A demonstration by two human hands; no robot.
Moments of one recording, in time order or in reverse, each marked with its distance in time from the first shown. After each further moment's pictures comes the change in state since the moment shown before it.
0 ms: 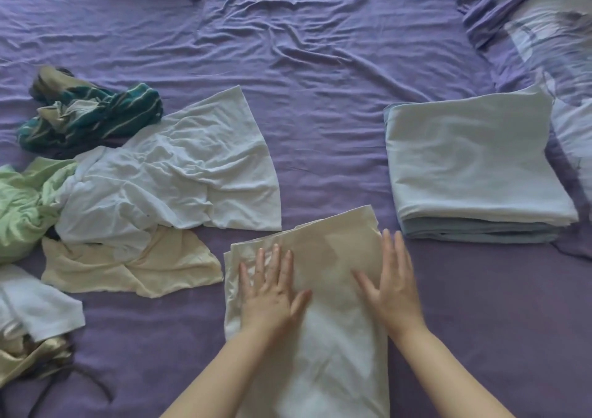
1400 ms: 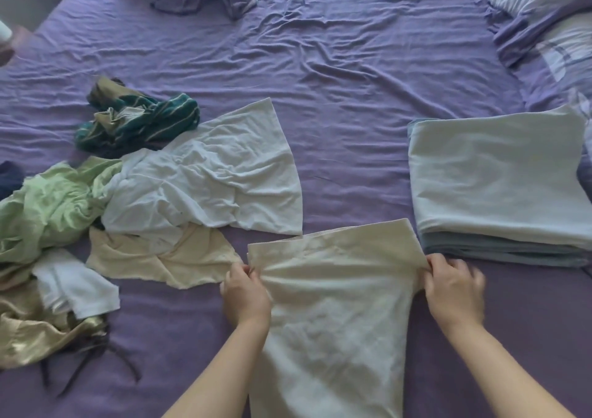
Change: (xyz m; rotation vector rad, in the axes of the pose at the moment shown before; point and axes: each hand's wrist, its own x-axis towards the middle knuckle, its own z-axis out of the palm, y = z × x) left_hand -0.004 -0.027 -0.035 -0.766 0.434 -0.781; right_hand 0.026 0.028 -0.042 -0.400 -0.028 0.115
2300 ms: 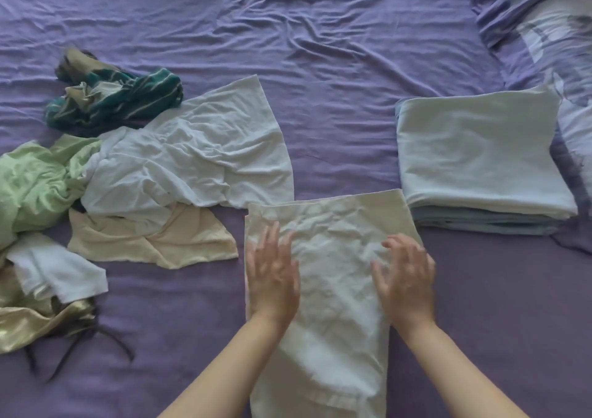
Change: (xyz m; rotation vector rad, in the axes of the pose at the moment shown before) left_hand -0.045 0.002 0.000 0.291 -0.135 0.807; right_hand -0.054 -0.044 0.012 0.173 0.321 -0.242
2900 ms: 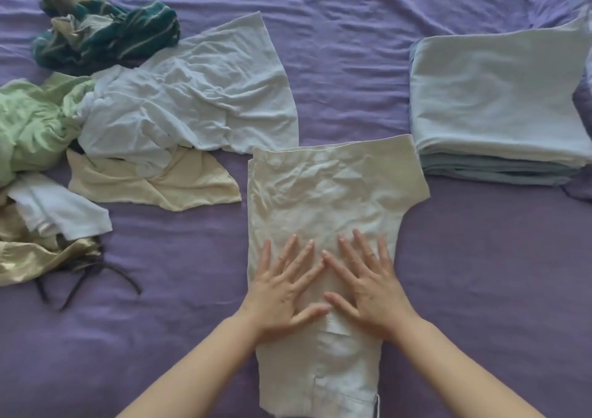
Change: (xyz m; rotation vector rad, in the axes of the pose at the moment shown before) left_hand -0.095 -0.045 0.018 0.236 -0.420 0.492; right_hand -0.092 -0.003 0.017 -0.186 -0.613 -0.477
